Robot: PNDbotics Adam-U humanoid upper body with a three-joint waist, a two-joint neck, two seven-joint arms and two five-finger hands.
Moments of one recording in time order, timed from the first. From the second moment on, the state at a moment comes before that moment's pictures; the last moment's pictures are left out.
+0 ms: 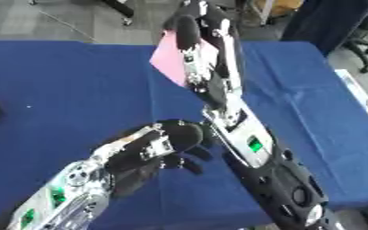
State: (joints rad) left arm -0.69 0.03 -0.88 -1.71 0.80 0.54 0.16; right arm -0.34 -0.30 0.25 -1.98 -0.14 -0.60 -0.23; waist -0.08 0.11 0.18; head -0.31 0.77
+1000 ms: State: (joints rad) left arm -0.68 0.03 -0.82 -1.78 0.83 0.44 0.25; right arm -0.34 -0.29 0.26 -1.98 -0.13 -0.59 -0.24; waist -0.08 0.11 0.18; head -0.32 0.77
